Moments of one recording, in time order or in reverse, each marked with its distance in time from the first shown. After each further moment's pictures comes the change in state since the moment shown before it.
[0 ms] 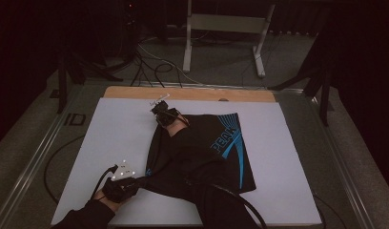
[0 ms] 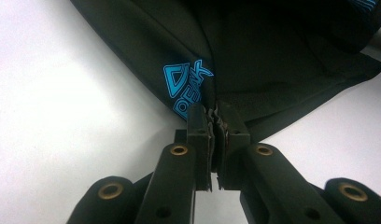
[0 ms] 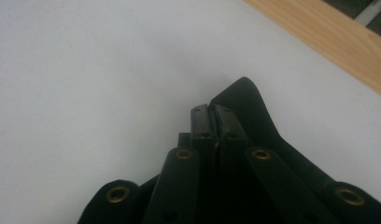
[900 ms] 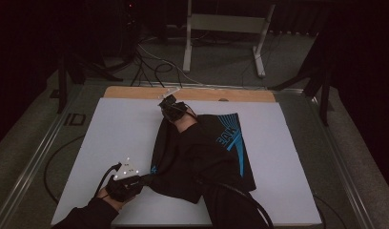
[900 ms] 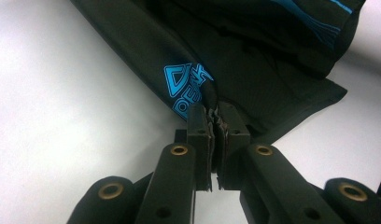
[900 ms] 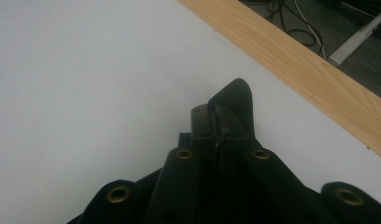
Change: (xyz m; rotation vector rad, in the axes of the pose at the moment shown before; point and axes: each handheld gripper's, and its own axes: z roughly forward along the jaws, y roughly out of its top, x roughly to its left) left arm -0.012 0.018 -0.005 -0.045 -0.029 0.037; right arm -0.021 0.004 -0.045 -0.080 0.012 -0.038
